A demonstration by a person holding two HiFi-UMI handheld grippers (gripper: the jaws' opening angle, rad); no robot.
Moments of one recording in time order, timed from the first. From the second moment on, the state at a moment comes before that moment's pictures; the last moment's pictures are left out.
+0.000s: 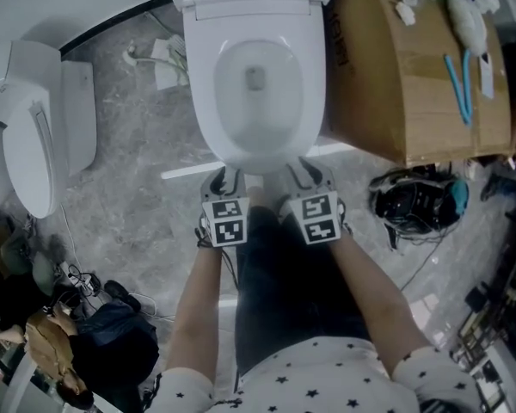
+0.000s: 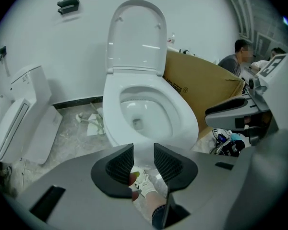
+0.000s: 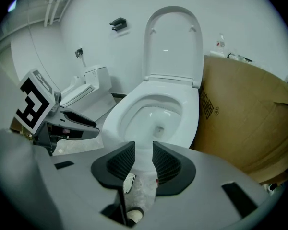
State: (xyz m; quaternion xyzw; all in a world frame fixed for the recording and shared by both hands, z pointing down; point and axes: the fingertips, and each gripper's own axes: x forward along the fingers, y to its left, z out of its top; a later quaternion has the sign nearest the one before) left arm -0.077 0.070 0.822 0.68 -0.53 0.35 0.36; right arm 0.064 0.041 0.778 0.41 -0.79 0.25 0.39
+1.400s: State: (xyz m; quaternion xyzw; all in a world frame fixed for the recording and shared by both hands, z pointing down) left arm -0.065 0.026 0.605 0.71 -0.54 0.23 0.38; right arm 0.046 0.013 0.577 0.41 -0.83 0.21 0.31
